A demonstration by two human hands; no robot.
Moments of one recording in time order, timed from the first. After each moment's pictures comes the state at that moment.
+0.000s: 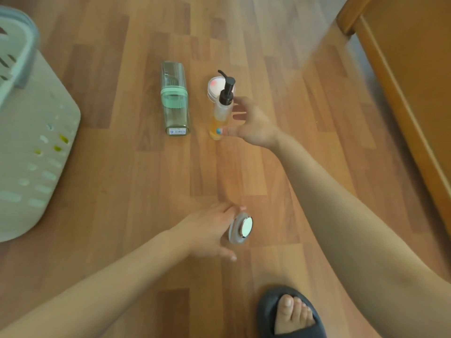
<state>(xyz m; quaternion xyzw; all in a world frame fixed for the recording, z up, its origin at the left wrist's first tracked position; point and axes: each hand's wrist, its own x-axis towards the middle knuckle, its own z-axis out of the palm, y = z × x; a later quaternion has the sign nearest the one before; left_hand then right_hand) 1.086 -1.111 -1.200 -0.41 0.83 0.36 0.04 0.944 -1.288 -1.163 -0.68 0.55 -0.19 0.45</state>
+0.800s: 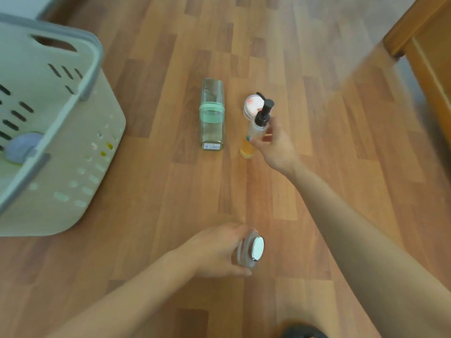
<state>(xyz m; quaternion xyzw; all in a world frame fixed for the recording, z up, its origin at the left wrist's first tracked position) 1.115 -1.109 -1.206 -0.46 0.78 0.42 -0.05 0.972 -1.295 -1.192 -0.66 0.59 -0.24 0.39</state>
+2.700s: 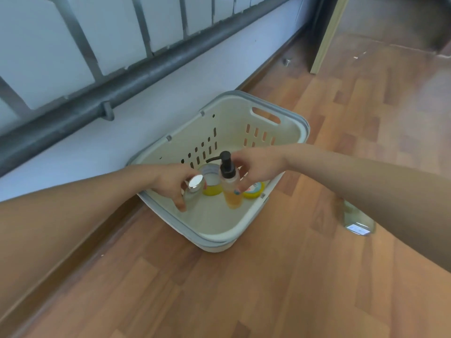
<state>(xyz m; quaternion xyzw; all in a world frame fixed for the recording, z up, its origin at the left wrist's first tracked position) 1.520 -1.102 -1.124 -0.71 0.60 0.36 0.01 1.344 -1.252 -1.079 -0.92 0.10 0.21 0.31</state>
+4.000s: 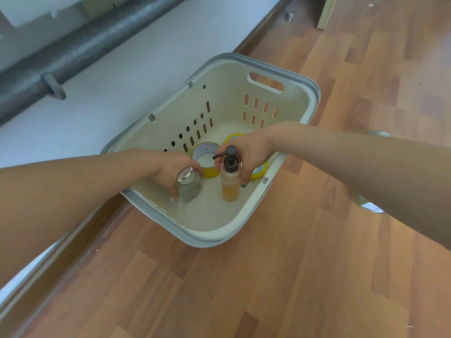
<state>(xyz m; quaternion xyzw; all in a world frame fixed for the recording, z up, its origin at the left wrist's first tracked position) 1.532 -1.130 -1.168 -0.70 0.62 0.31 0.19 1.371 -1.268 -1.129 -0.91 0.08 0.30 0.26</state>
